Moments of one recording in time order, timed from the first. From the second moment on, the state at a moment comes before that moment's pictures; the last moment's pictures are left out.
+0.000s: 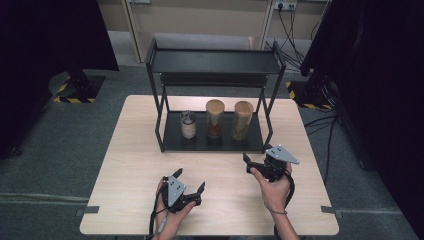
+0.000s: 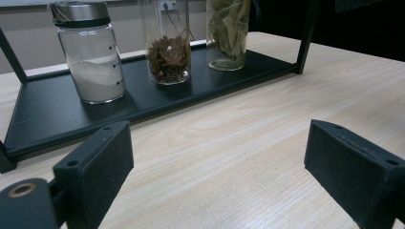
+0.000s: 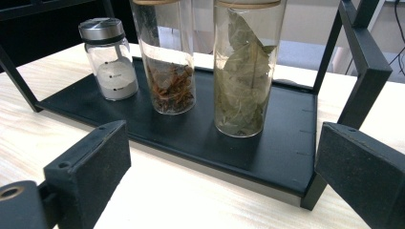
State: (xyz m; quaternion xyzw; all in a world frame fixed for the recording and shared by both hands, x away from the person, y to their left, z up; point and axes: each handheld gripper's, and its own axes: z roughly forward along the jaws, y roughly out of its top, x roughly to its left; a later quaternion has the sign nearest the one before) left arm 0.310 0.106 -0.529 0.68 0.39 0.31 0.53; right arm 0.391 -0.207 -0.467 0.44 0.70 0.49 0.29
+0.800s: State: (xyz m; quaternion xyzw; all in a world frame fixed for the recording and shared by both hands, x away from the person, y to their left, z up) left arm 0.310 0.106 -0.529 0.68 0.39 0.31 0.53; right arm 0.375 -0.218 -0.475 0.44 0.70 0.48 0.28
